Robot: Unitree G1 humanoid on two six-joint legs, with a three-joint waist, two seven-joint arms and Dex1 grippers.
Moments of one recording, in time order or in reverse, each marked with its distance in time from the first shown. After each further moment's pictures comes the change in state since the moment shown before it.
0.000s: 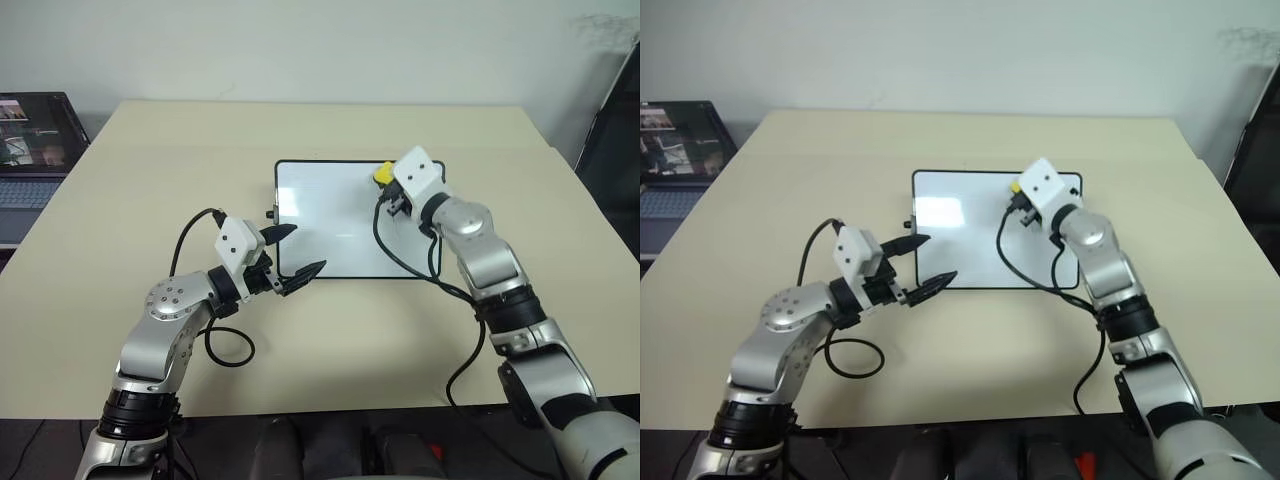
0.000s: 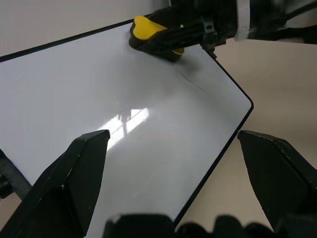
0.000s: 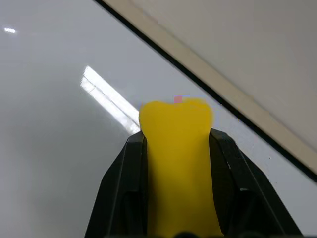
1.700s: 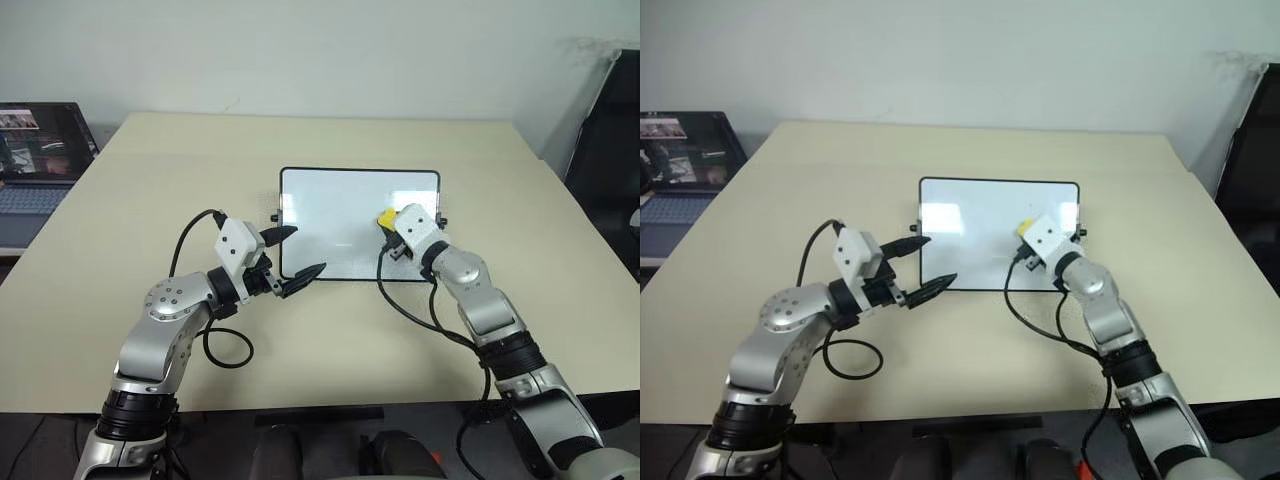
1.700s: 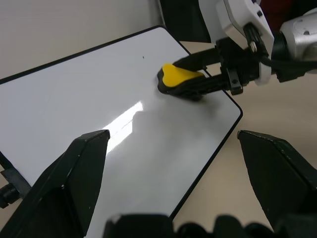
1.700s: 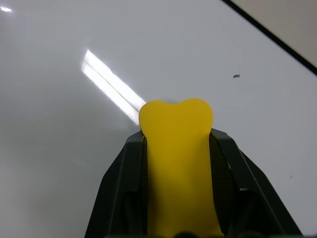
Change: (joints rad) left arm -0.001 0.003 0.001 0.000 0.000 0.000 -0.016; right arm 0.226 -0.010 0.033 -0.023 -0.041 -0.111 -0.046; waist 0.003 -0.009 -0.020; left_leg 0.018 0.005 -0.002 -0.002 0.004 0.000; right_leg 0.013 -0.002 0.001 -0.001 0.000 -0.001
